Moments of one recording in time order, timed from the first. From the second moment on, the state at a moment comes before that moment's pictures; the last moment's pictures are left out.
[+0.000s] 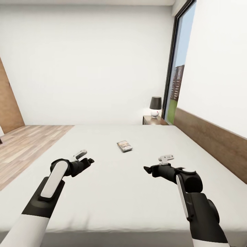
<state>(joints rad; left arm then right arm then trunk) -0.60 0.09 -0.11 -1.37 1.17 0.80 0.81 -0.45 0.09 -0.06 -1.61 0.27 0.95 0.52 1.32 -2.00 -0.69</state>
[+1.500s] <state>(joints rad) -0.61 0.08 -0.11 -1.31 1.17 0.79 0.80 -0.45 0.09 -0.06 -1.61 0.28 1.04 0.52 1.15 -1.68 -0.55</state>
